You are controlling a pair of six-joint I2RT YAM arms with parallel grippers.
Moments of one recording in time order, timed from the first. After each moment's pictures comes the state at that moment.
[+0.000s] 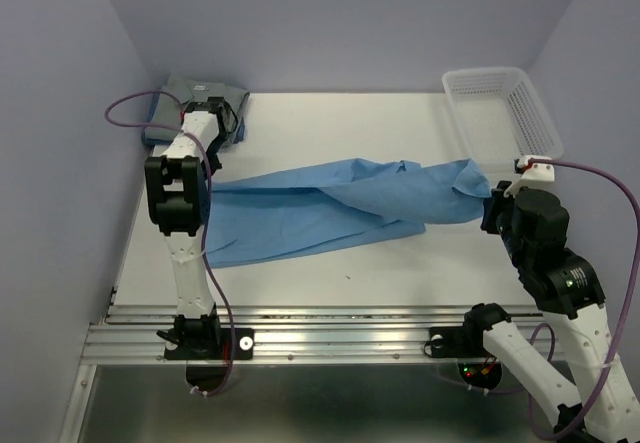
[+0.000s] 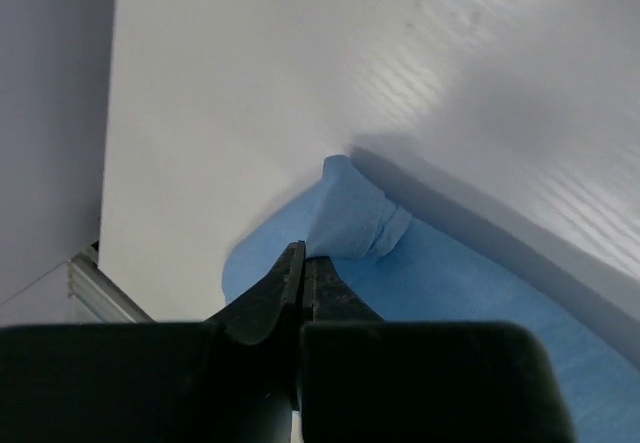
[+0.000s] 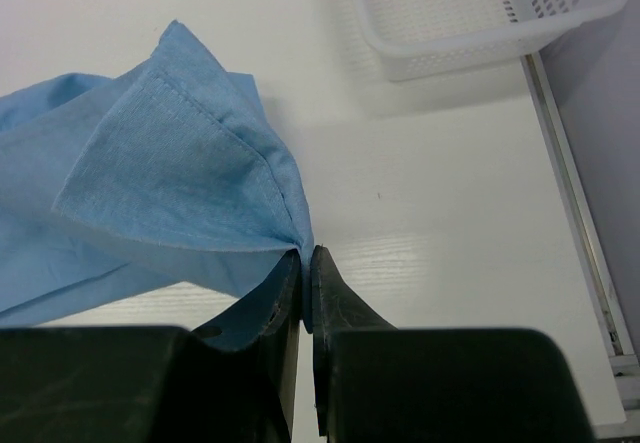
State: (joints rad) left arm -0.06 2.20 1.86 -1.18 -0.58 -0.45; right arm 0.31 0.60 0.99 -0.78 0.40 0.21
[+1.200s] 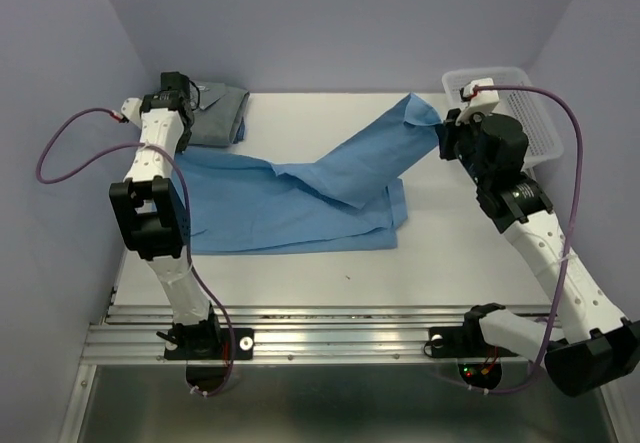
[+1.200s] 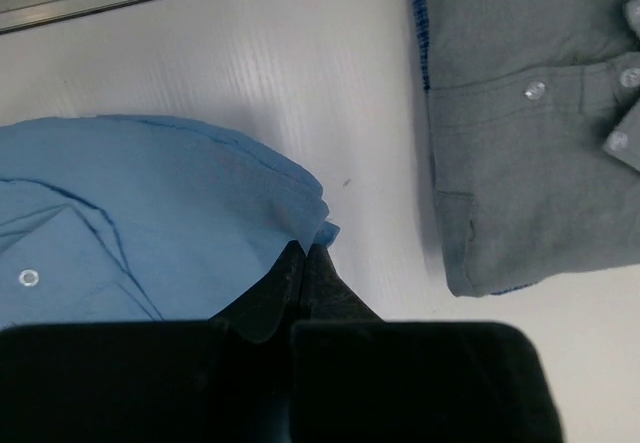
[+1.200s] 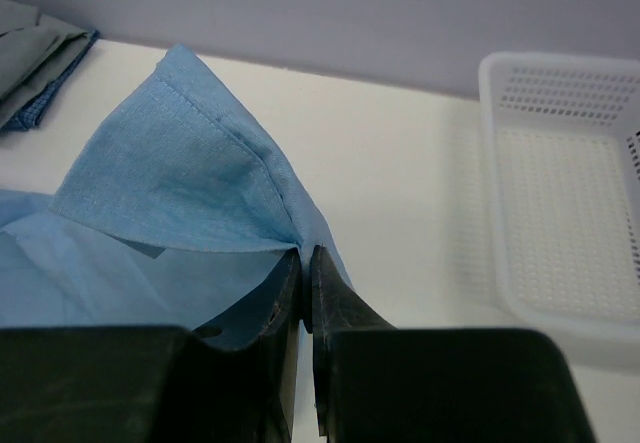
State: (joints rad) left arm 0.07 1.92 1.82 -1.00 -0.56 -1.17; right arm 0.31 1.08 1.14 -0.22 0.12 0.02
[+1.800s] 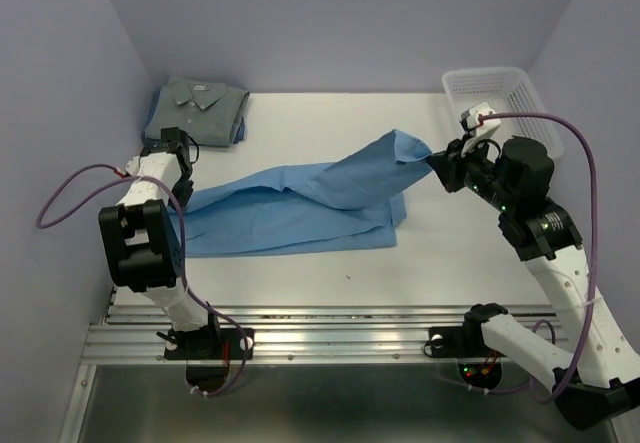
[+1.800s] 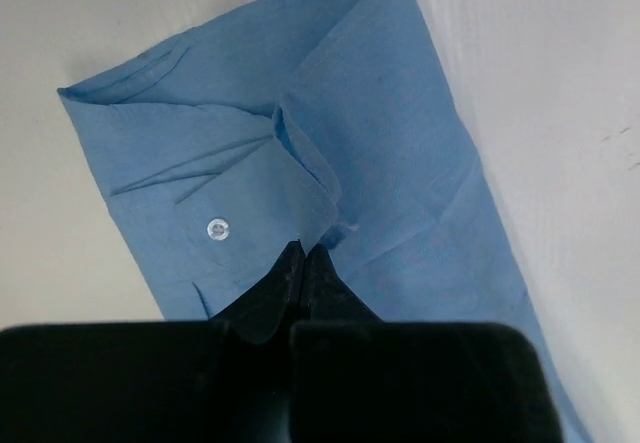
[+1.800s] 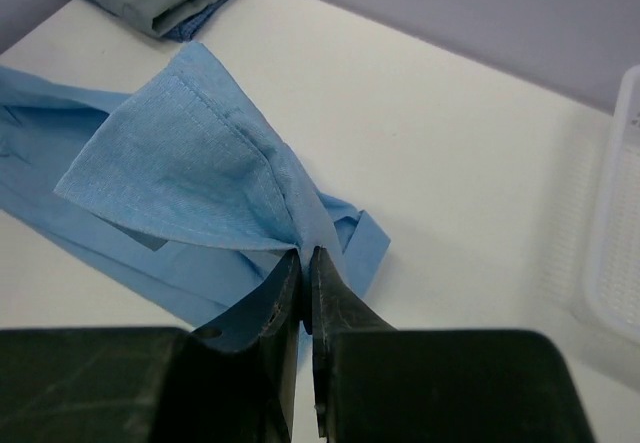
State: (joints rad) left arm 0.15 1.71 1.28 -0.91 -0.50 -1.13; right arm 0.31 0.89 1.14 -0.42 -0.20 -0.03
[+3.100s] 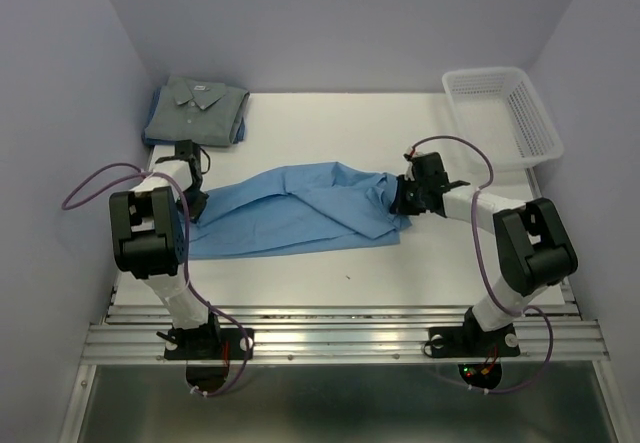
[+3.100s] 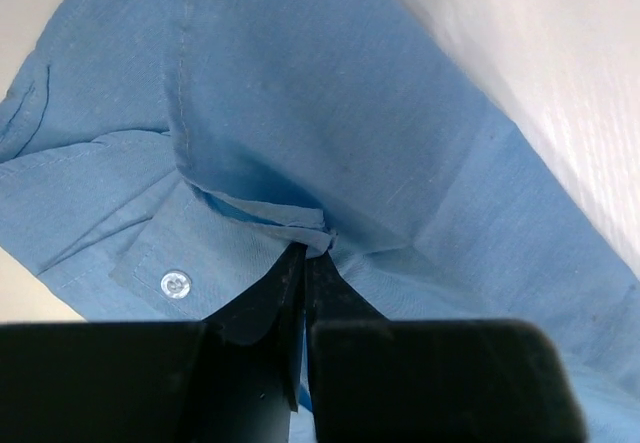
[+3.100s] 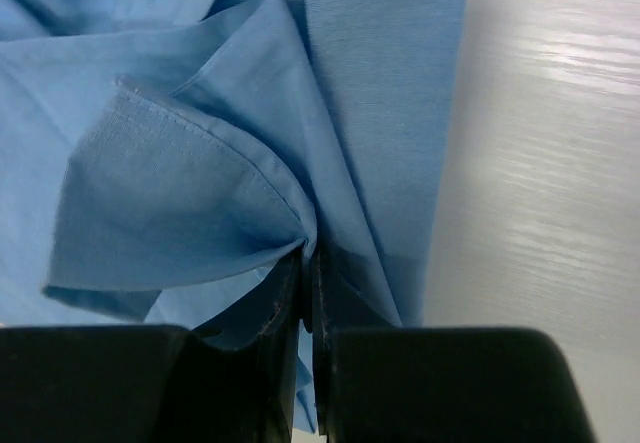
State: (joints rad) left arm 0.13 1.78 1.13 -0.74 -0.39 -0.89; right arm 0.31 1.65 0.88 -0.13 -0.18 0.32
